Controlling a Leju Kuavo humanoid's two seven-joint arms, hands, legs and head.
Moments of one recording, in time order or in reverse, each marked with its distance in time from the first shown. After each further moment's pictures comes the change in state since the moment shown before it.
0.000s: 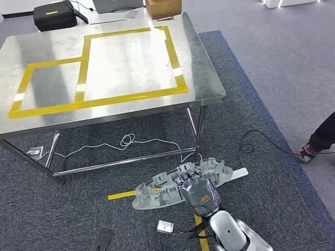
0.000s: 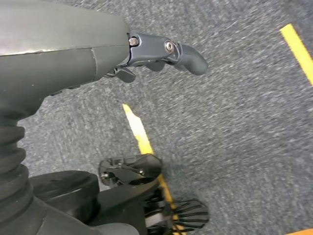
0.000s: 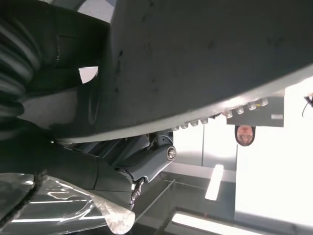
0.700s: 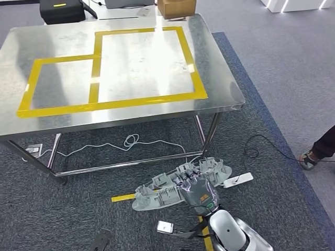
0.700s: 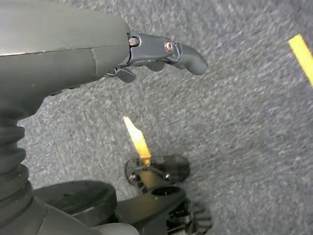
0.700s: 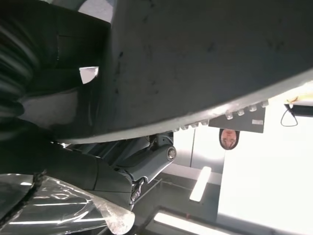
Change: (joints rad) left arm 0.008 0.006 0.001 0.001 -0.009 -0.008 0.006; right arm -0.011 0.001 0.004 0.006 -0.001 0.007 0.000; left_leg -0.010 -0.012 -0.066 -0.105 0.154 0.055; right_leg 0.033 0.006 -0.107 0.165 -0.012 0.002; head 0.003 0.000
